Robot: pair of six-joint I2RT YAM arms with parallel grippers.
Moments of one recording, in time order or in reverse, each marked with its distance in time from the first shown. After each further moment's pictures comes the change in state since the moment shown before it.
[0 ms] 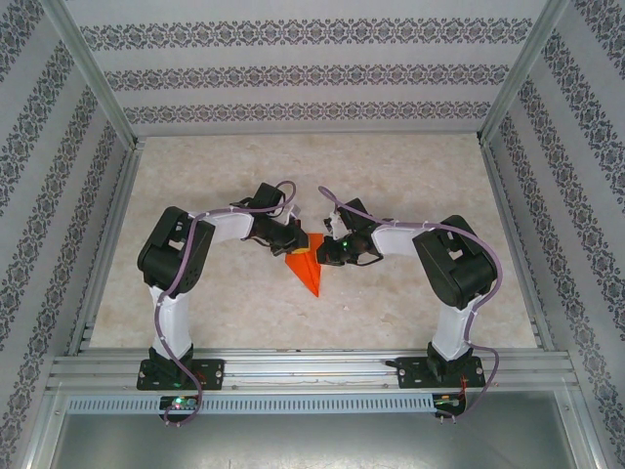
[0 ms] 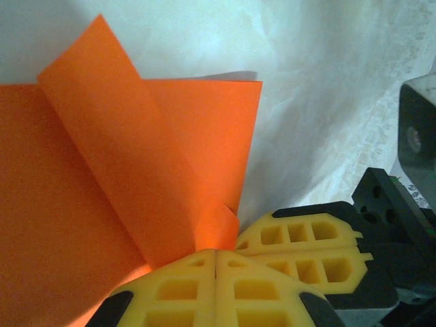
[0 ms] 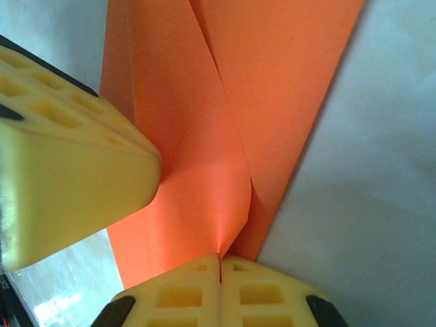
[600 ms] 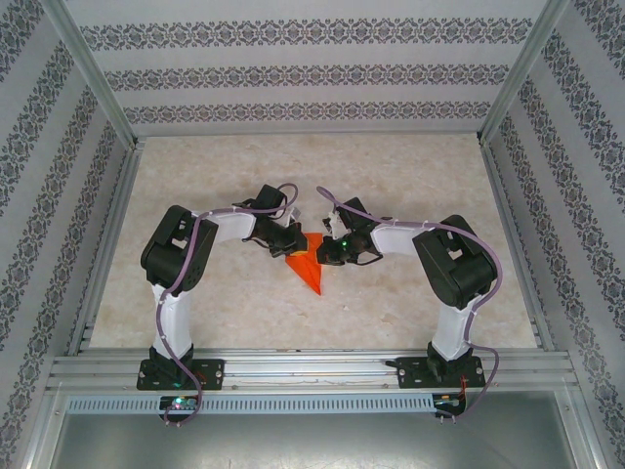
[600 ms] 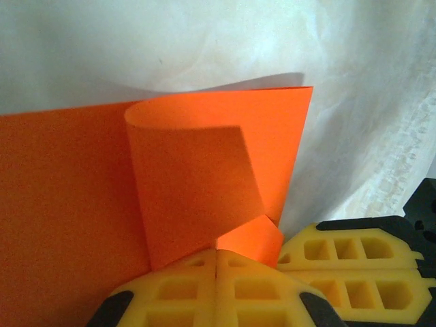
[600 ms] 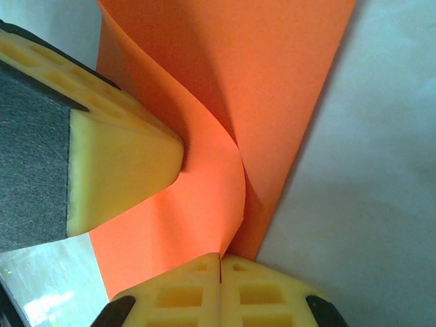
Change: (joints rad) left arm -0.006 0.025 0.011 -0.037 -0.062 0.041; right arm 0.002 0.002 0.015 -0.030 0.014 -0.026
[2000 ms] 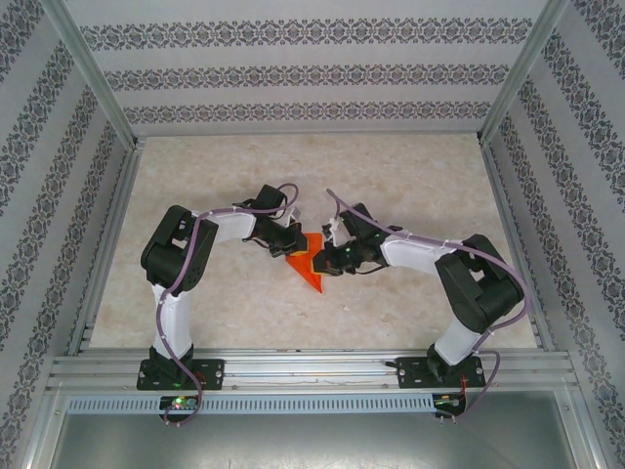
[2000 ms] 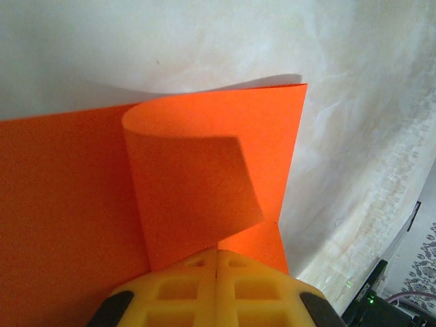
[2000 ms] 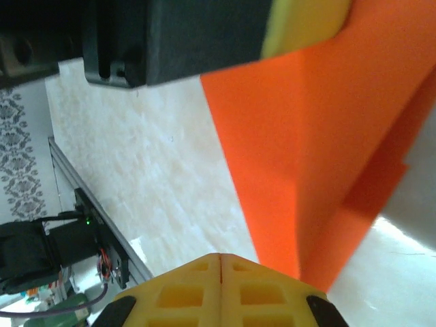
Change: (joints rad) left arm 0.000 0.003 0.000 0.000 -0.002 0.011; right arm 0.060 -0.192 -0.114 0.014 -0.179 0.186
